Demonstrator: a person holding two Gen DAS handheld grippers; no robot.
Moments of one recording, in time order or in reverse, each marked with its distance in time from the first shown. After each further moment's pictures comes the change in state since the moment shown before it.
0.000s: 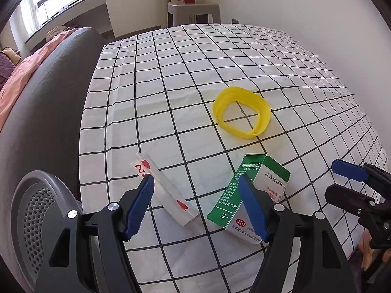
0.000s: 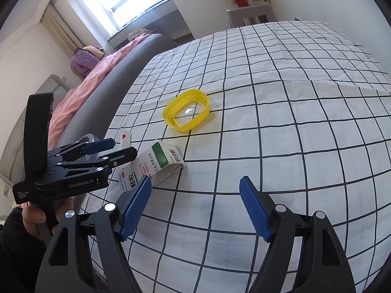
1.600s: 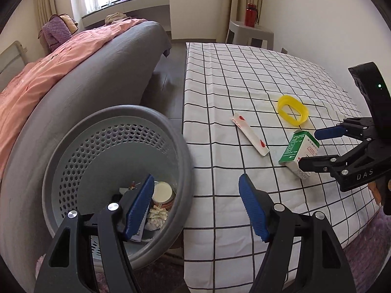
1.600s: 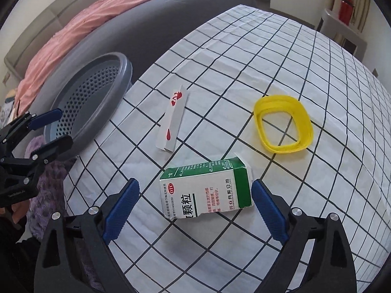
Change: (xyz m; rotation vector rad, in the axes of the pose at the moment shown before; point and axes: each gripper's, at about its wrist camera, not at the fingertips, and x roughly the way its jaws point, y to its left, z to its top) left arm -0.094 0.076 -0.099 -0.260 -0.106 0.165; right arm 0.070 0.112 0.030 -0.547 0.378 -0.004
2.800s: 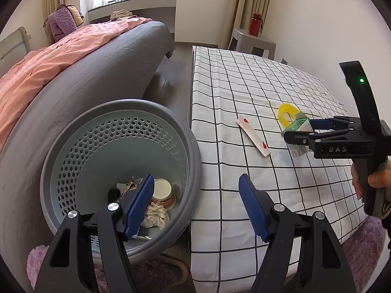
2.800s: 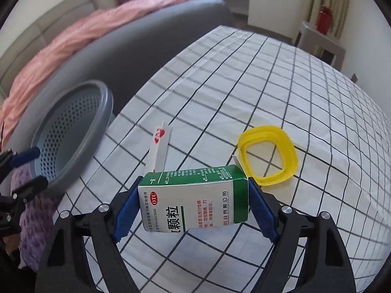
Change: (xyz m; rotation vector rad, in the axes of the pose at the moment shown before) left arm -0.009 0.019 -0.010 -0.059 -0.025 -0.056; right arm -0.003 -0.002 0.017 0.114 -0.208 -0.123
